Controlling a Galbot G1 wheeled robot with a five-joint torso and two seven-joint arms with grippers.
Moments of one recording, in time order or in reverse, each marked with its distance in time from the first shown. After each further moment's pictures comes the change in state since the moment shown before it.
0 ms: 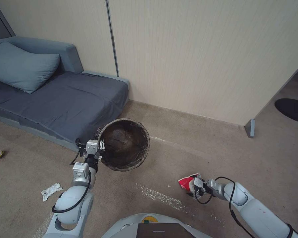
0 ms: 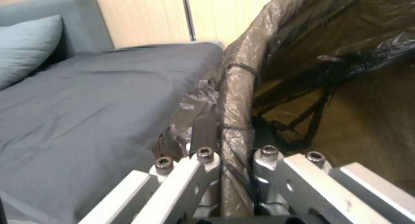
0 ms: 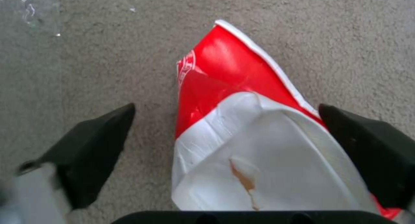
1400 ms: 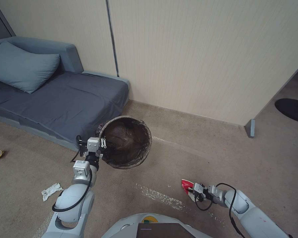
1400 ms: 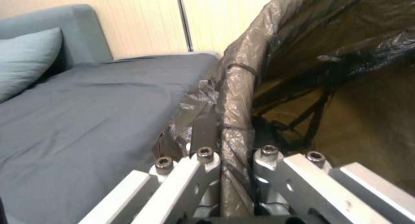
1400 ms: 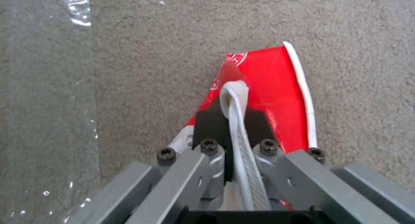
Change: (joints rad) left arm -0.016 0.002 0.016 -0.029 0.016 0.016 0.000; right arm -0.076 0.054 0.083 -0.003 -0.036 0.051 -0.006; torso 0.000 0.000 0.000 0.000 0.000
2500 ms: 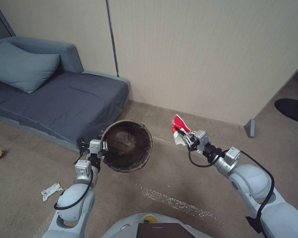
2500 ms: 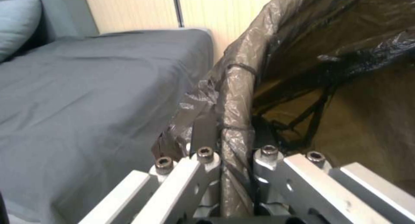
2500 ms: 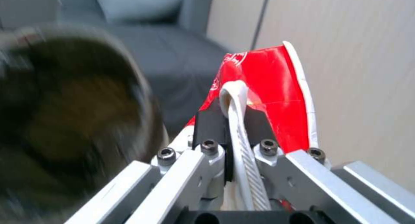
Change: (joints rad) left arm -0.007 0.014 0.011 0.030 -0.049 0.061 0.000; right arm -0.107 0.047 0.287 0.939 0.572 -0.275 0.299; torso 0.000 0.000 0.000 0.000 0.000
